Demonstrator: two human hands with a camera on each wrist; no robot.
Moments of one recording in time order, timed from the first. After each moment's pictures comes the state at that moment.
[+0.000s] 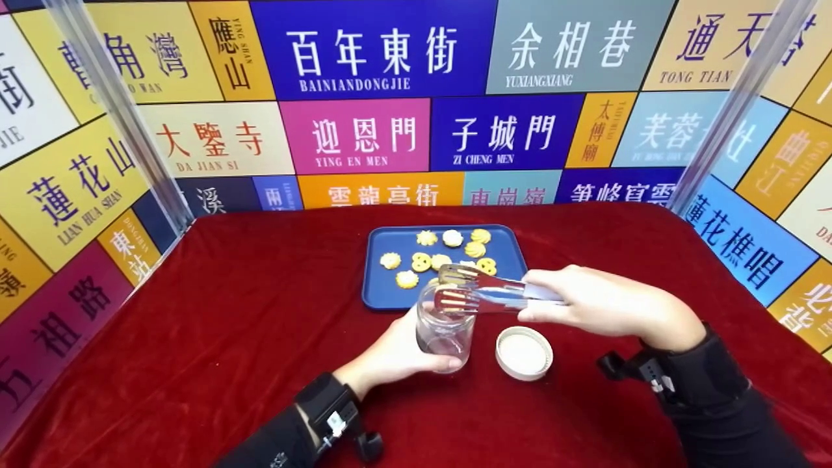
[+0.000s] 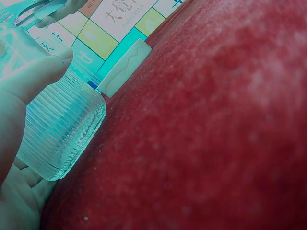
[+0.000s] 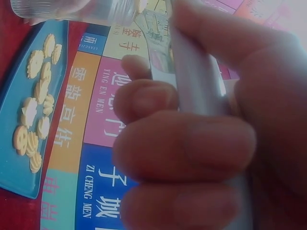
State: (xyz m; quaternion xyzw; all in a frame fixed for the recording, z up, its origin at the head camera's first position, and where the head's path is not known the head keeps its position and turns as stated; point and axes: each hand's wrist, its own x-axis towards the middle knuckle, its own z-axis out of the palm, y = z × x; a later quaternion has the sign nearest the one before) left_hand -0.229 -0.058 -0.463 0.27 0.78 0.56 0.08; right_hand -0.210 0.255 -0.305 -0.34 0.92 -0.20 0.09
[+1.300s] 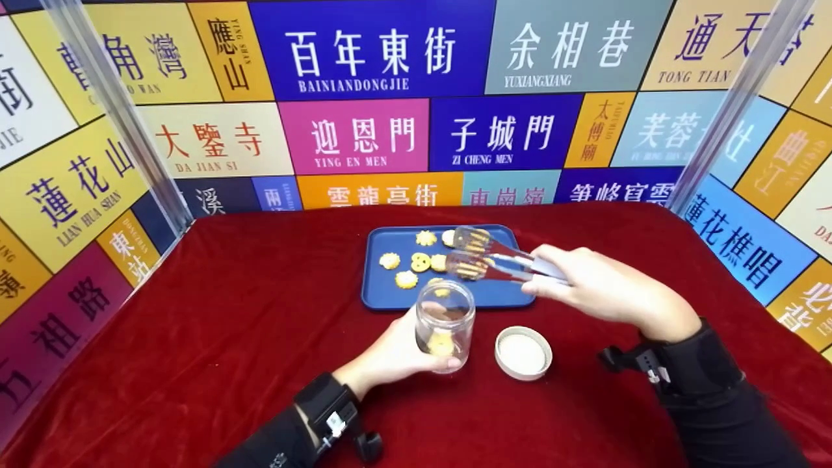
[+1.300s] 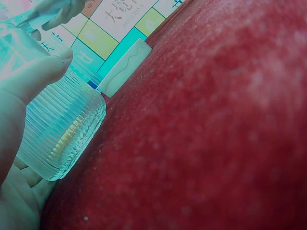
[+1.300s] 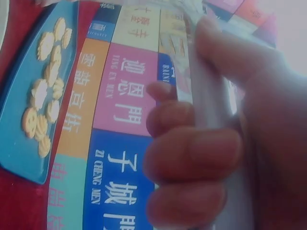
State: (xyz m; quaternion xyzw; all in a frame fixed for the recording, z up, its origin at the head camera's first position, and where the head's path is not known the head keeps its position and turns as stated) left_hand -0.229 -0.057 -0.464 0.28 0.77 0.56 0.07; right_hand -0.224 0.263 -0.309 -0.26 0.95 -0.19 0.02
